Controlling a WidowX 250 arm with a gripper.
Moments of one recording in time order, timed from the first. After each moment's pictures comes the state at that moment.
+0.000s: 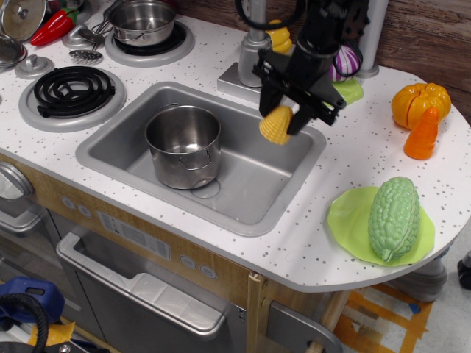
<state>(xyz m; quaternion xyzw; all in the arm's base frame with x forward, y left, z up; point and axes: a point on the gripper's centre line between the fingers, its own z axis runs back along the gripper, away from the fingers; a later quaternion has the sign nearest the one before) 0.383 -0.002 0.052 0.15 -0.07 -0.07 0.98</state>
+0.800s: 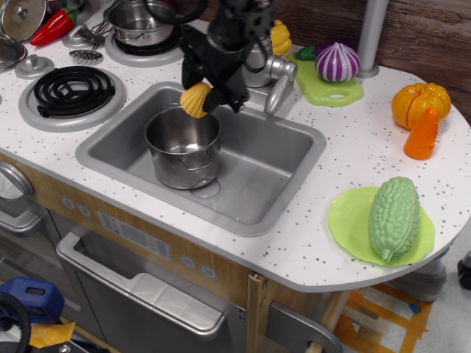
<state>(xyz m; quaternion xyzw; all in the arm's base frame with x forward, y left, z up) 0.375 0.097 0.048 0.24 -0.12 -0.13 0.96</state>
